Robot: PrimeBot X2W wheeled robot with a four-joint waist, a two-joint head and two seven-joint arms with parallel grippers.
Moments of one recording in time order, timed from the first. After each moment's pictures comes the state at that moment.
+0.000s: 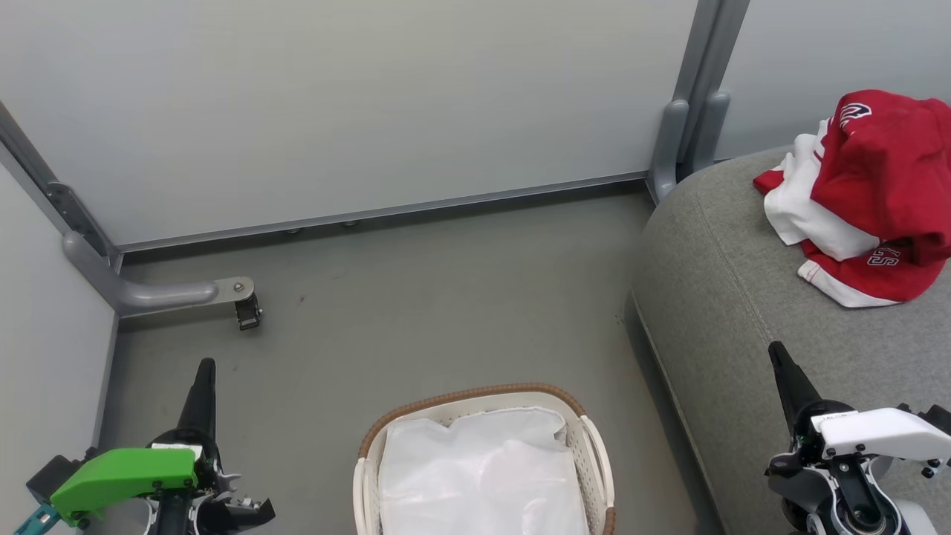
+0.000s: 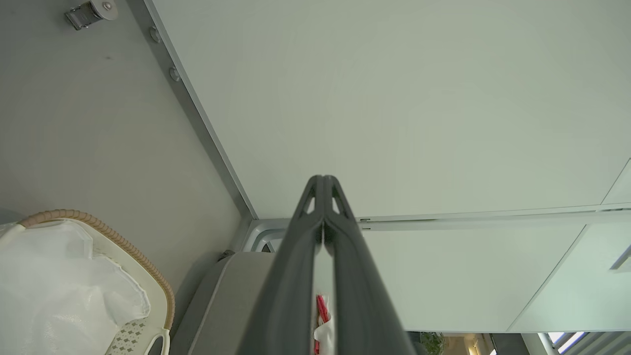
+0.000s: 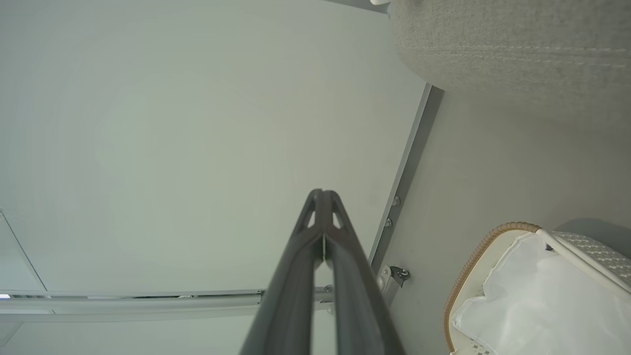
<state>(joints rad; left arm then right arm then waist) -0.08 0.05 0.09 0.25 -1.50 -0.12 0.08 -0.10 -0.05 -0.10 0.25 1.48 0.13 0.08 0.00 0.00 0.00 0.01</state>
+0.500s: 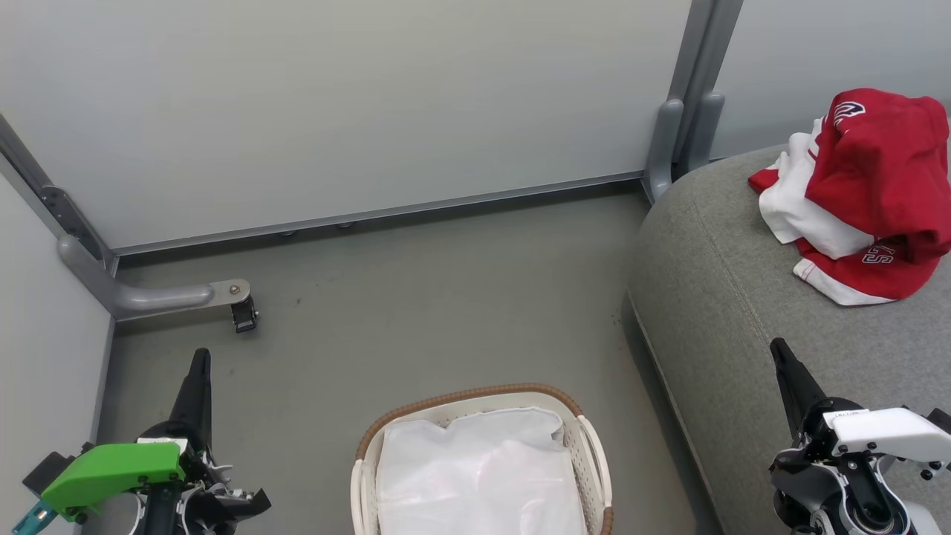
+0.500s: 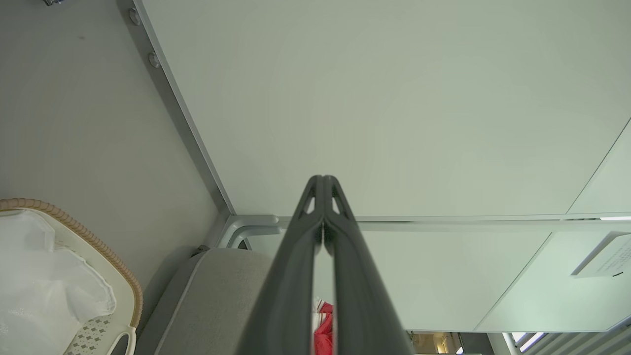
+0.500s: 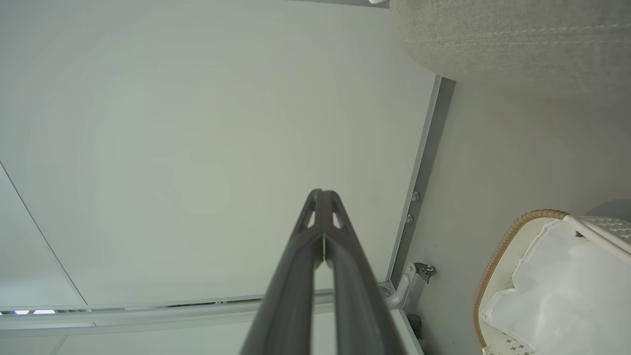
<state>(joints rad) -0.10 0.05 0.11 0.25 -1.59 -0.13 0.11 -0.10 -0.05 -0.11 0.25 1.59 0.13 0.11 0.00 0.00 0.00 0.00</state>
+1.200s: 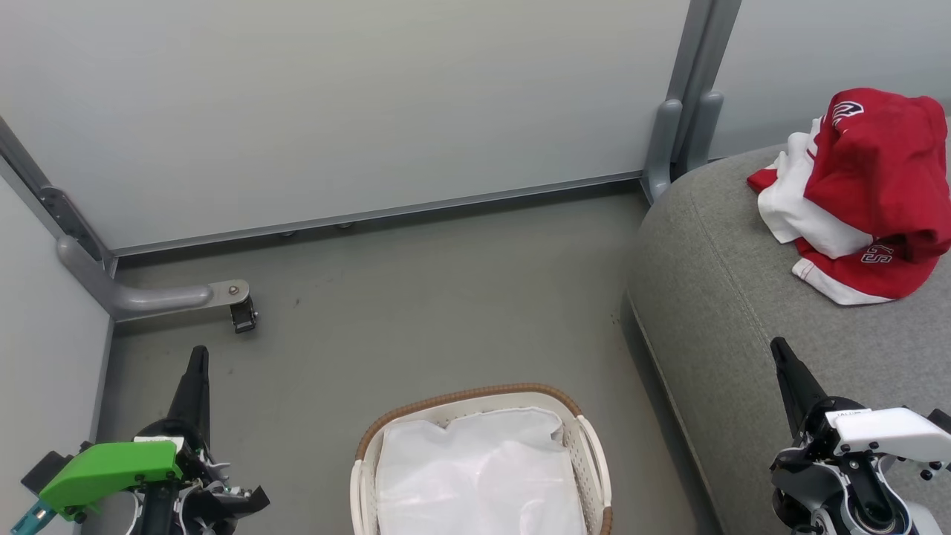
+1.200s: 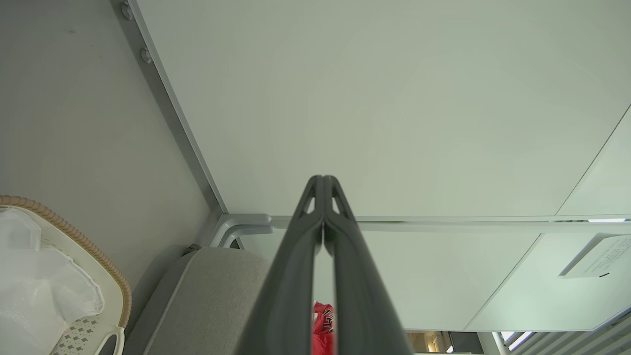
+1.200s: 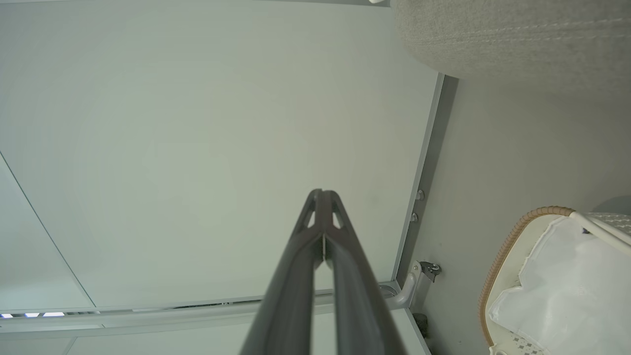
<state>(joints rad) -0.10 0.05 0.11 0.25 -1.61 -0.13 0.11 -0.10 -0.05 -0.11 0.25 1.61 0.13 0.12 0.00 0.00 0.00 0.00</state>
